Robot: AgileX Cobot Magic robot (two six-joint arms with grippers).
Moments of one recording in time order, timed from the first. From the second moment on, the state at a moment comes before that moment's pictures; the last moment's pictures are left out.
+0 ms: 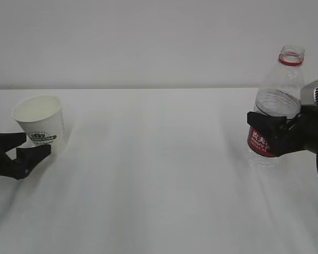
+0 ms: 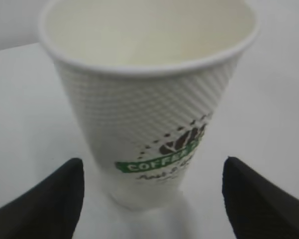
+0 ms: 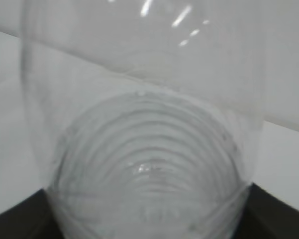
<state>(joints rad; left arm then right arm) 0.22 2.07 -0.54 0.79 -1.14 -0.17 0.00 1.63 -0.45 -0.60 -0.89 0.18</state>
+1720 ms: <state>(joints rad) 0.03 2.16 -0.71 0.59 -1.15 -0.19 0.00 1.63 -0.45 -0.66 -0.89 0.23</state>
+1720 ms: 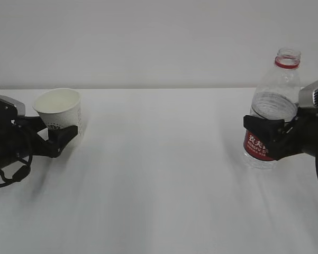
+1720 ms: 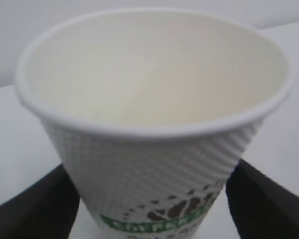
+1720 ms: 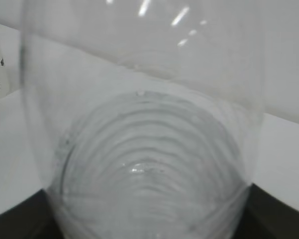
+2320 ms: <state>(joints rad) -0.01 2.25 -0.73 0.53 -1.15 -0.21 0.00 1.63 -0.45 -0.69 -0.89 0.26</state>
